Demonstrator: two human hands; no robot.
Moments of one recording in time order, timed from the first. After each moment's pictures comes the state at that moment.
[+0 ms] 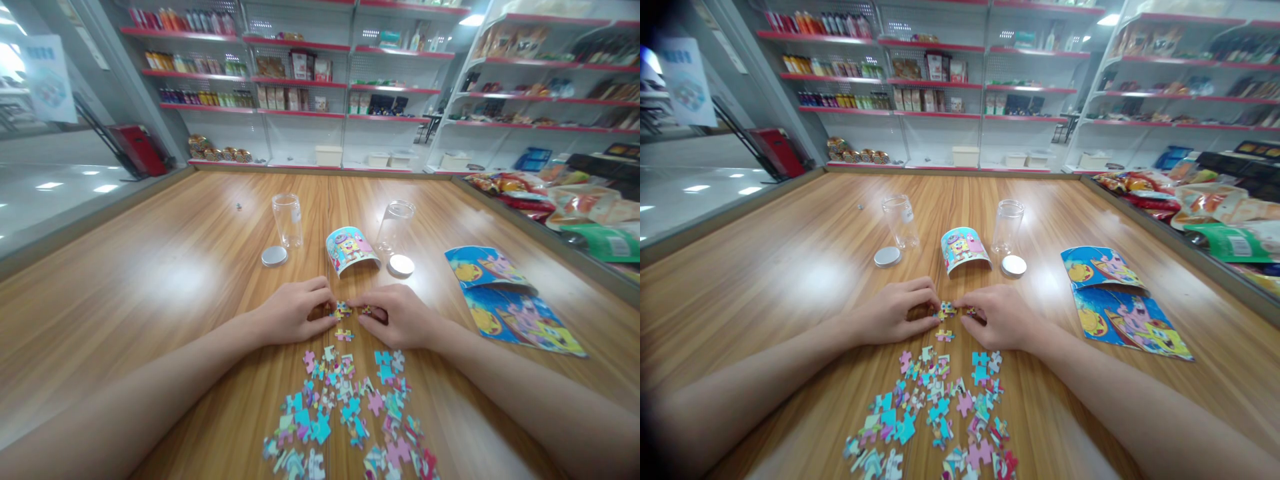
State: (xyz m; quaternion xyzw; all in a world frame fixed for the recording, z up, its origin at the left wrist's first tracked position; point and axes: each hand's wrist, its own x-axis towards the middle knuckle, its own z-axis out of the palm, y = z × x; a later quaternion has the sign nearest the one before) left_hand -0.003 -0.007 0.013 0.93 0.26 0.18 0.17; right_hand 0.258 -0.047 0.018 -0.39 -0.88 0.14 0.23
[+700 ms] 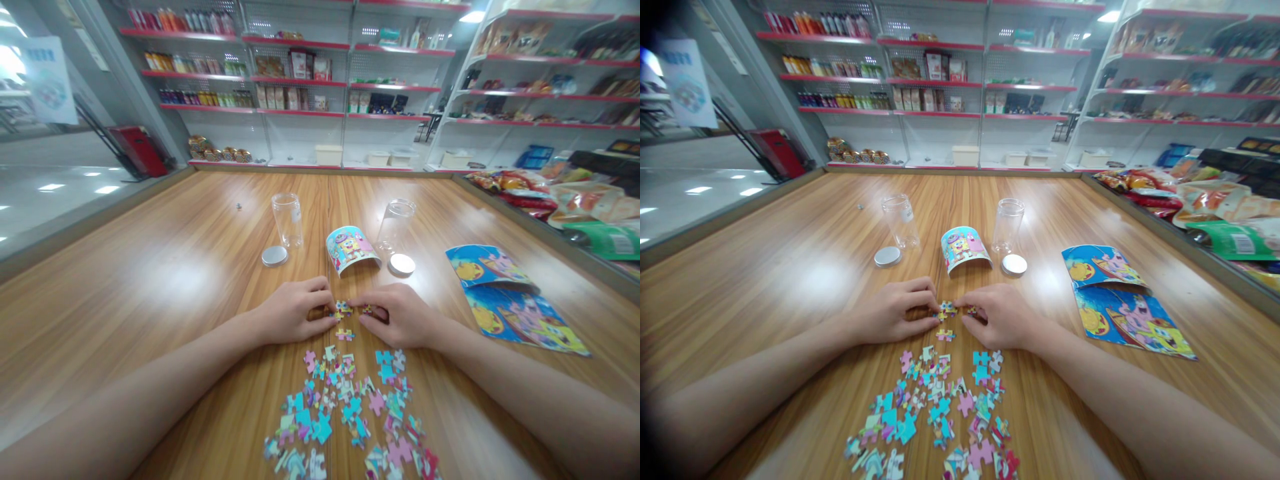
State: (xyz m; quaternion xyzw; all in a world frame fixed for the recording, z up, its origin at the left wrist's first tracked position) left_hand -0.005 -0.006 0.012 0.94 0.25 0.18 0.17; right_hand 0.259 -0.046 0.017 -0.40 -0.88 0.14 0.23
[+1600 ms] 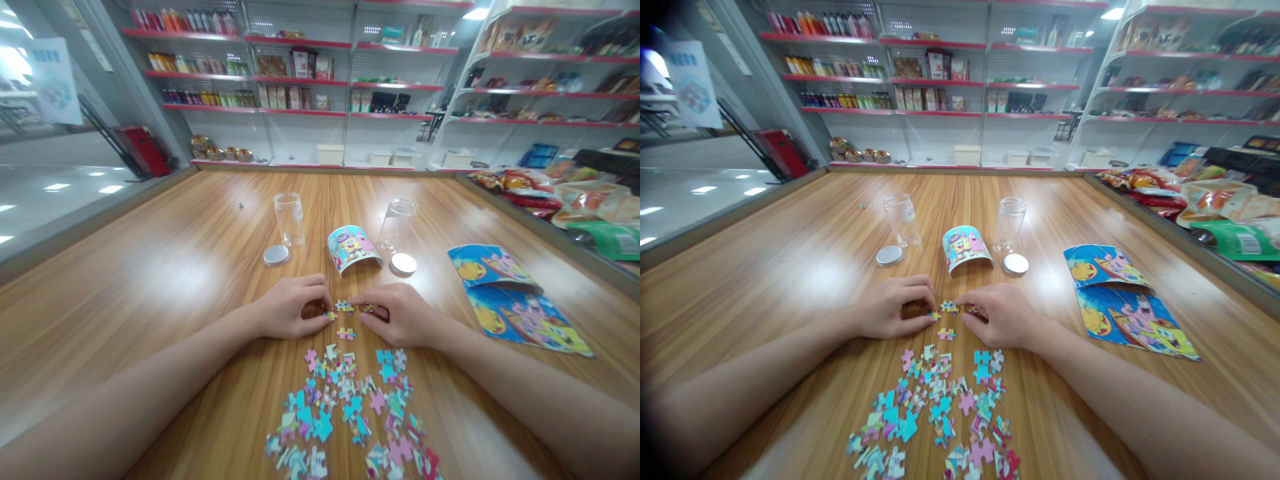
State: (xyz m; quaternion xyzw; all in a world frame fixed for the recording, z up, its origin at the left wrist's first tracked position) left_hand -0.014 0.003 0.013 0.93 0.23 0.18 0.21; right_hand 0.257 -0.047 0.017 -0.41 -0.88 0.13 0.22
